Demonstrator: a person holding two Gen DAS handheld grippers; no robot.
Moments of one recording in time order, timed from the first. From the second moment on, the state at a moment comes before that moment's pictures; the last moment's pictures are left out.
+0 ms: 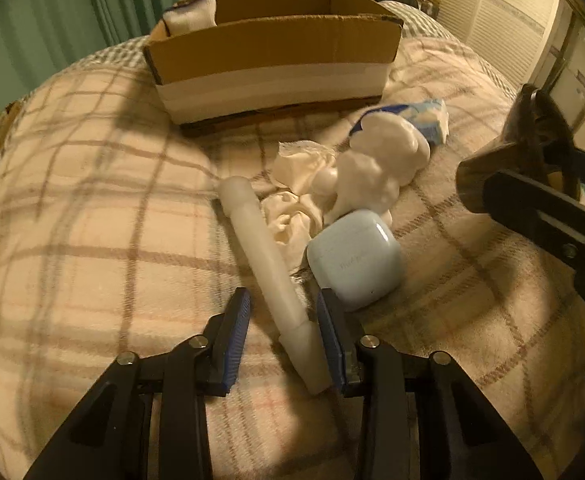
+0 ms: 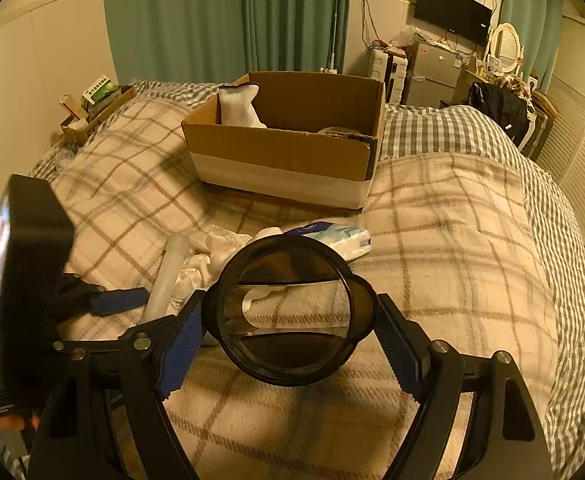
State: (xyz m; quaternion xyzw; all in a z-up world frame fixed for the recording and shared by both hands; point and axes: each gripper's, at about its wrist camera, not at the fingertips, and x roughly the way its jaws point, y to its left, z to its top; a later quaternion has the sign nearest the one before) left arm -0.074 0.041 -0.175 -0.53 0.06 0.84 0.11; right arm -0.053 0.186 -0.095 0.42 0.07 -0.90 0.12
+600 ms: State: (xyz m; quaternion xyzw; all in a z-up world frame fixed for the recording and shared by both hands) left arm -0.031 0.020 -0.080 -0.41 -0.01 0.91 0.09; right arm -0.006 0.189 -0.029 0.35 0.08 -0.93 0.10
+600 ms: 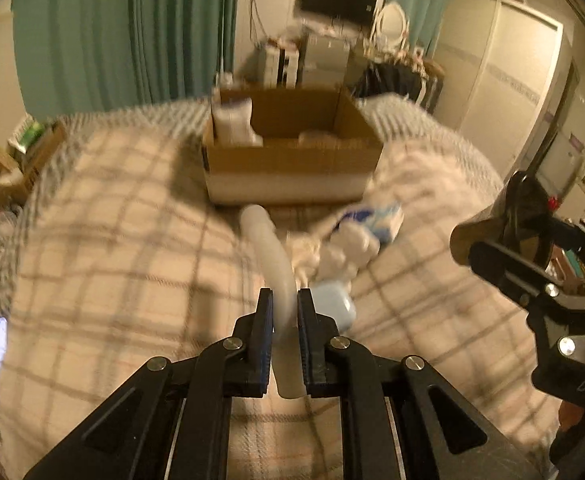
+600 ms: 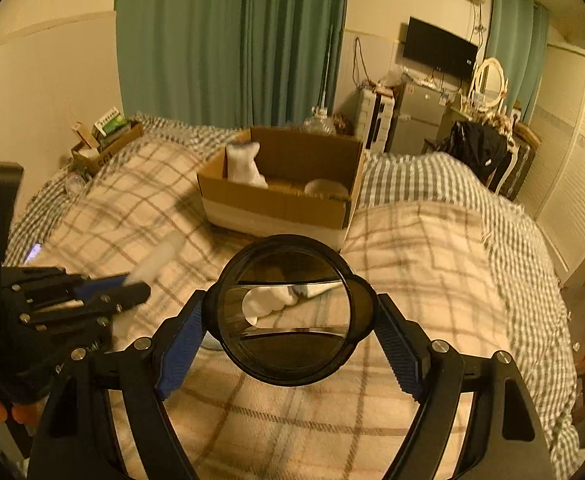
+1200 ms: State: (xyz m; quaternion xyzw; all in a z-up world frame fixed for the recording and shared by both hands) left arm -0.148 0.042 0.053 -0.33 0.05 0.94 0.11; right arm -0.118 0.191 0.122 0.25 0.08 -0.96 0.13
